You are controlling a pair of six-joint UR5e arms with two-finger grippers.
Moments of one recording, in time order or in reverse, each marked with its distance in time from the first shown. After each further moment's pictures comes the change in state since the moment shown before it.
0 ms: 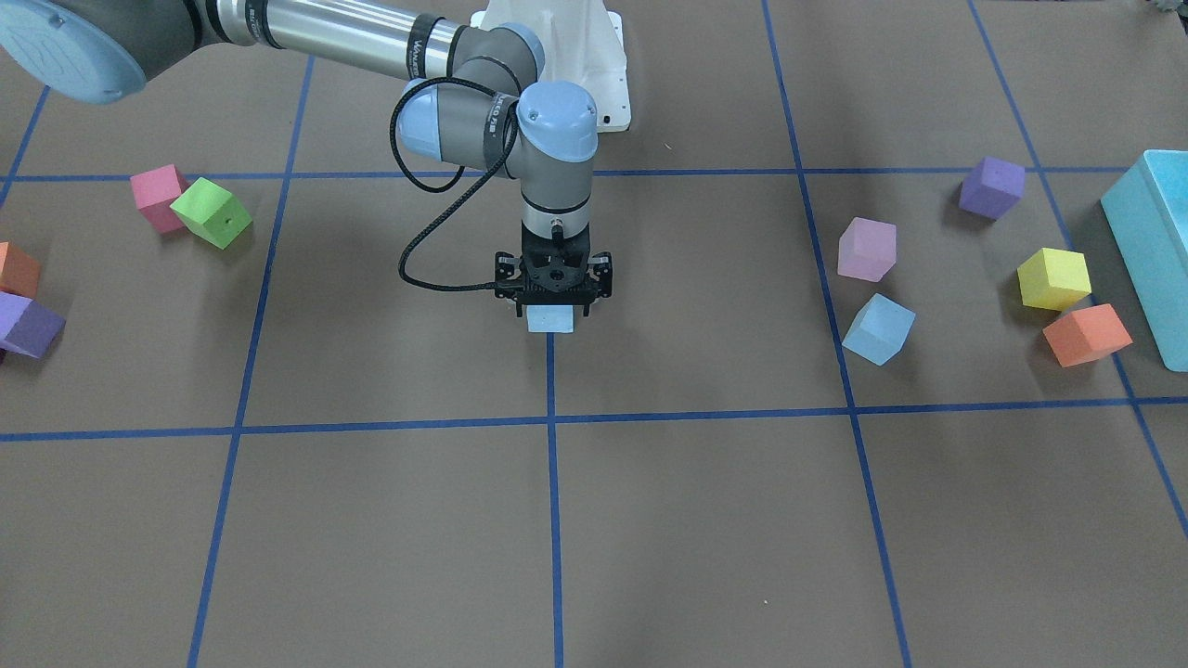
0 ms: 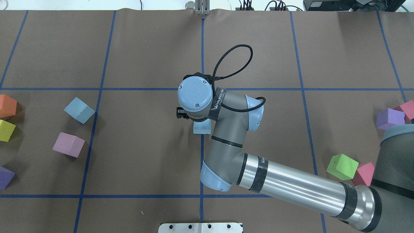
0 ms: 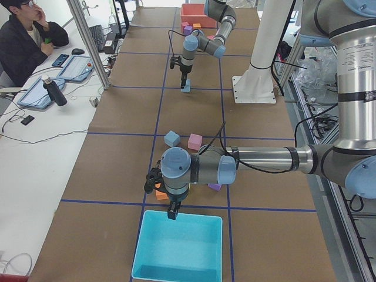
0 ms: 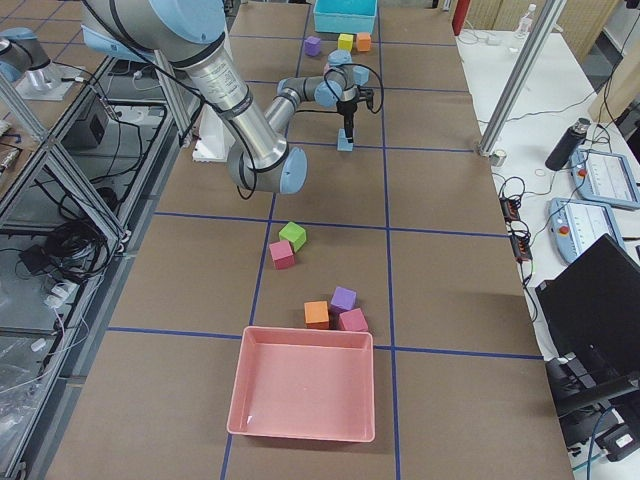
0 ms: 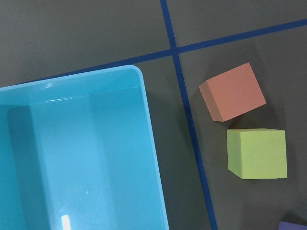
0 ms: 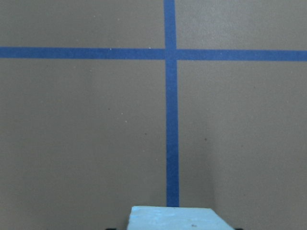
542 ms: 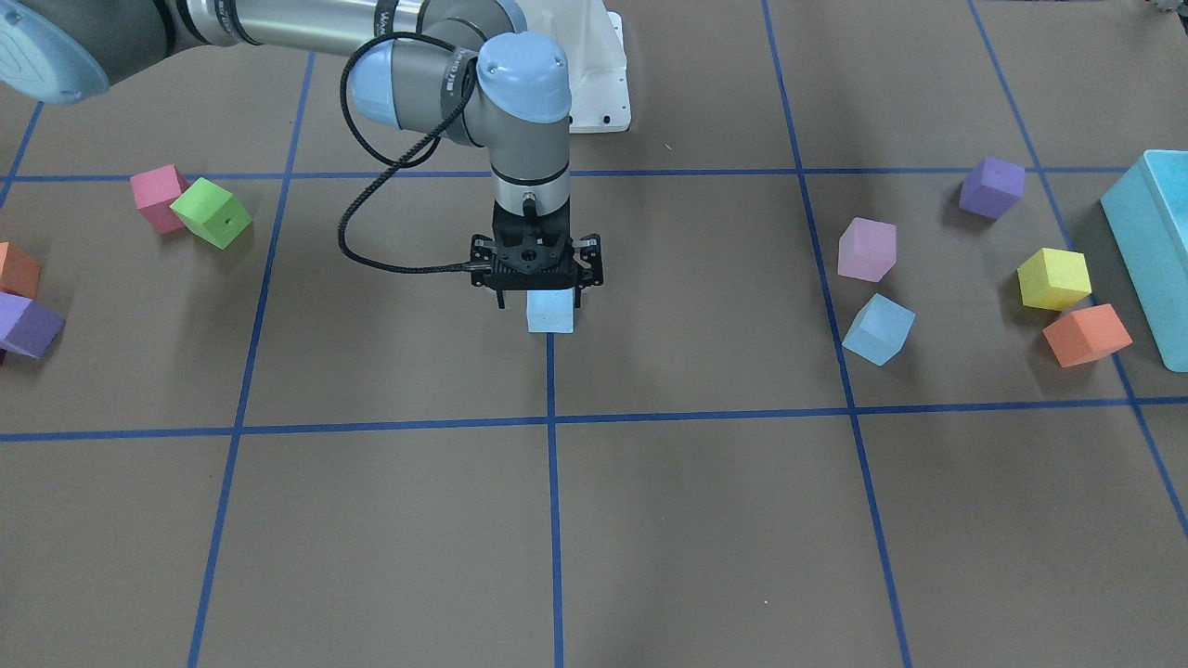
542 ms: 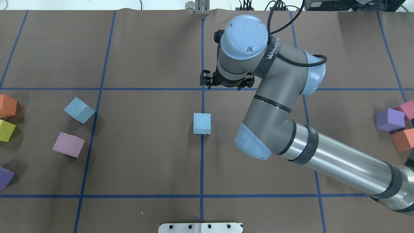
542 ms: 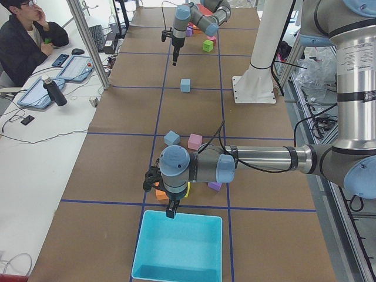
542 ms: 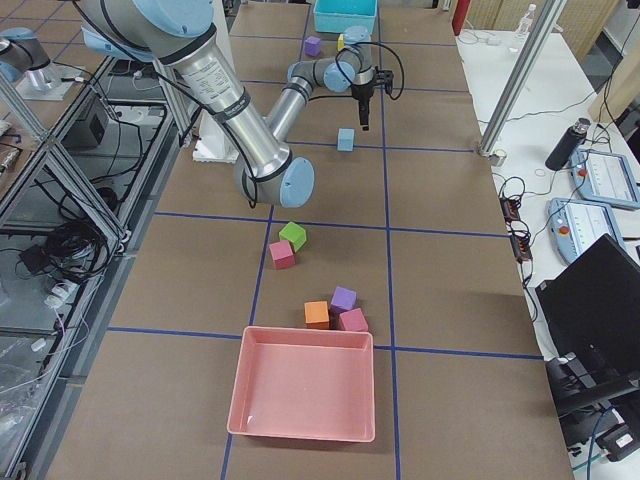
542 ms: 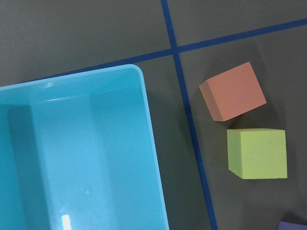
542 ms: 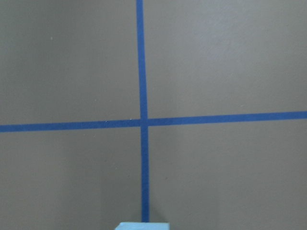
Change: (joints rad) left arm 0.001 -0.021 -0.015 0.003 0.001 -0.001; right arm 0.209 -0.122 0.284 -0.143 0.165 -0.133
